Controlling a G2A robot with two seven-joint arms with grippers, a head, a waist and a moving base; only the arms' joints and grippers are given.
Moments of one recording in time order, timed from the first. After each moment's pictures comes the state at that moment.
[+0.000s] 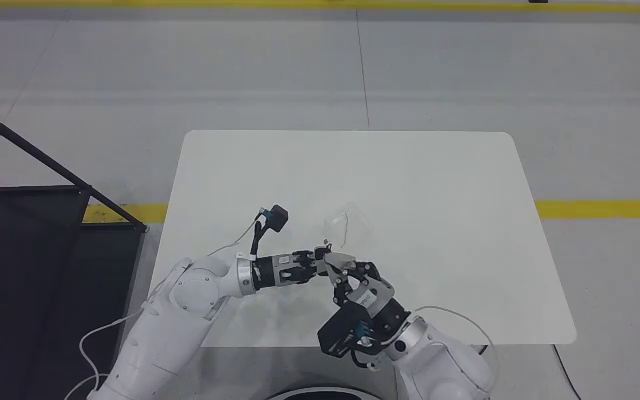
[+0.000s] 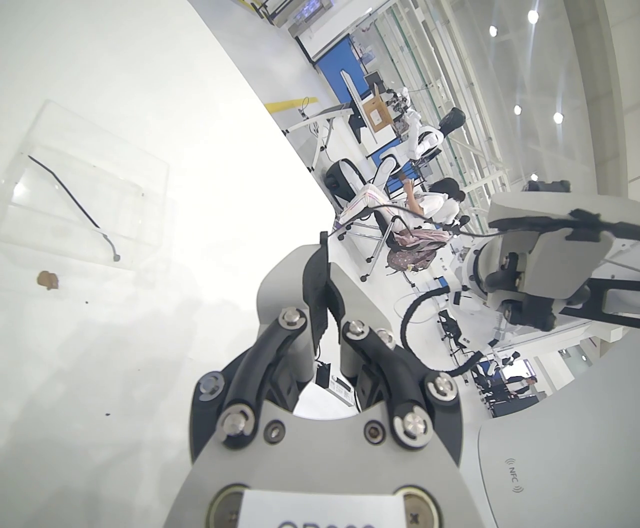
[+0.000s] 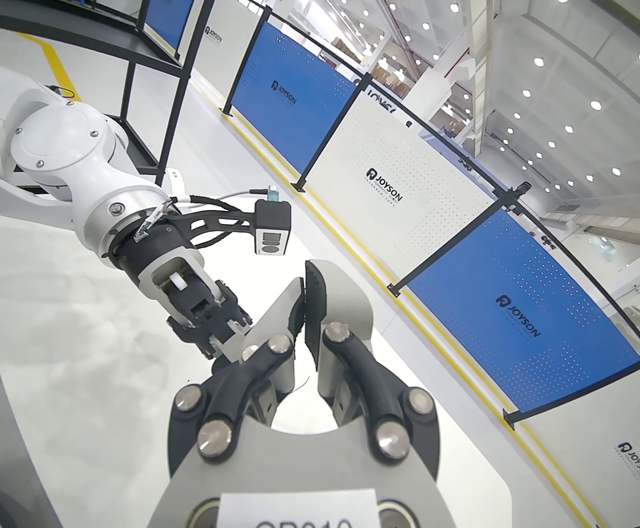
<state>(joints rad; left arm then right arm) 1.20 -1.14 -1.18 -1.57 0.02 -0.61 -0.84 -1.60 -1.28 1.10 -2.20 -2.06 -0.30 0.00</state>
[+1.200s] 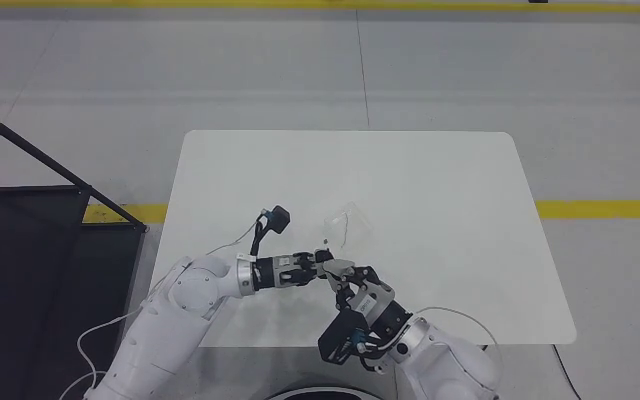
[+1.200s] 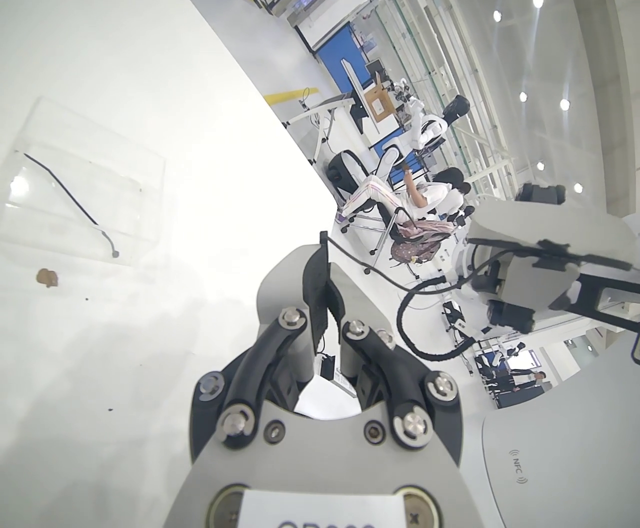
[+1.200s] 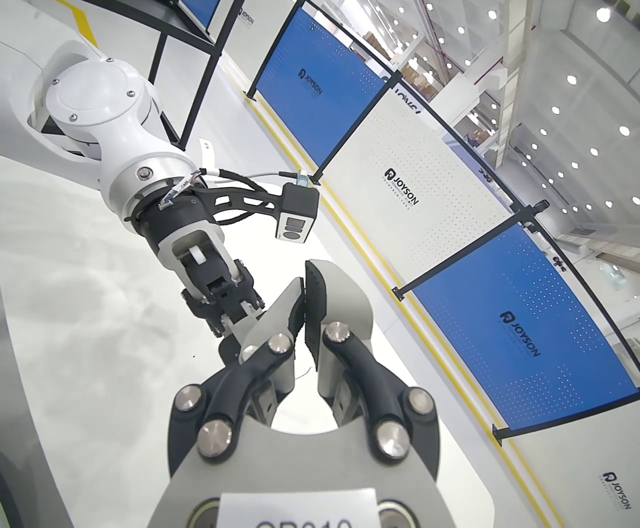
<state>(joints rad) 1.19 -1.12 -1.15 -1.57 0.02 -0.62 -0.85 -1.60 -1.25 1.12 -2.22 -2.10 -0.37 0.00</state>
